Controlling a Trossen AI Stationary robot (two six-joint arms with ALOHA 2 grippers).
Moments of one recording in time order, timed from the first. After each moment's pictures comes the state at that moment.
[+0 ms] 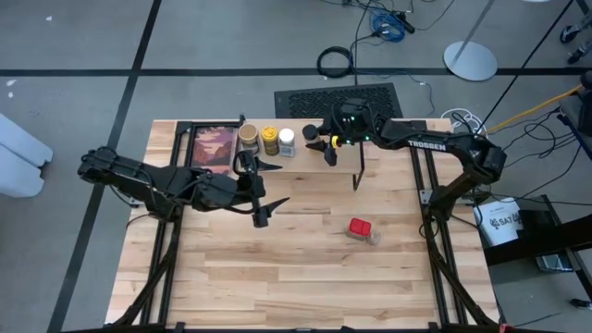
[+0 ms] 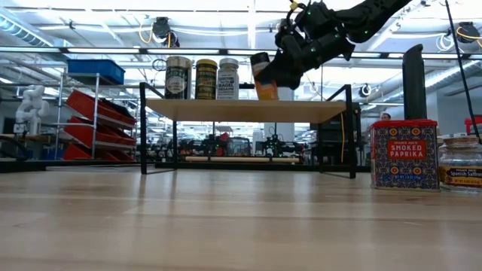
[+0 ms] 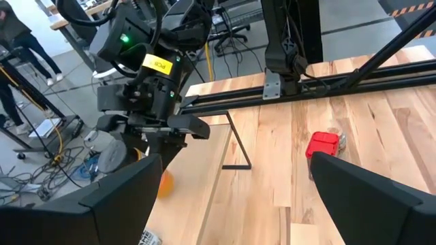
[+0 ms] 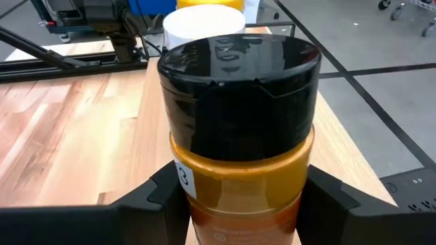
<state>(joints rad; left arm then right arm) -0.28 1.28 1.28 -0.35 -0.58 0.13 -0.53 1.53 1.06 0.03 -0.37 -0.14</state>
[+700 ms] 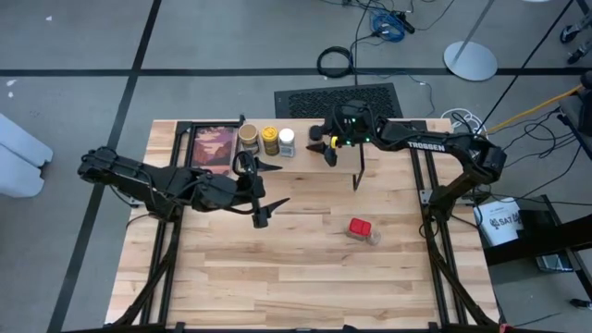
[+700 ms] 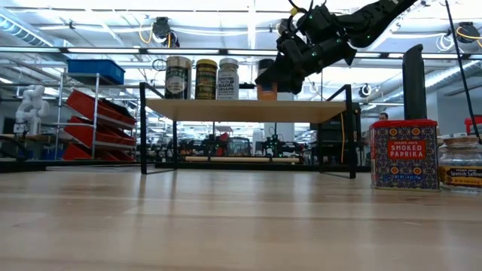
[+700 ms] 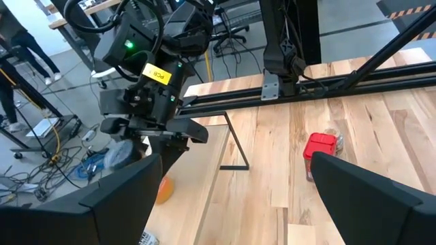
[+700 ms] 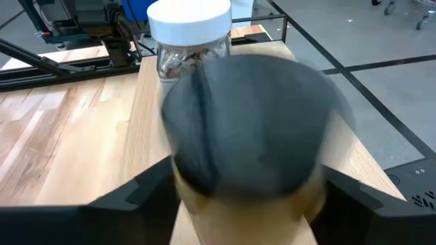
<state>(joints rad) -0.28 1.28 1.28 -0.35 -0.58 0.13 -0.54 1.54 1.02 0.09 -0.36 -0.09</state>
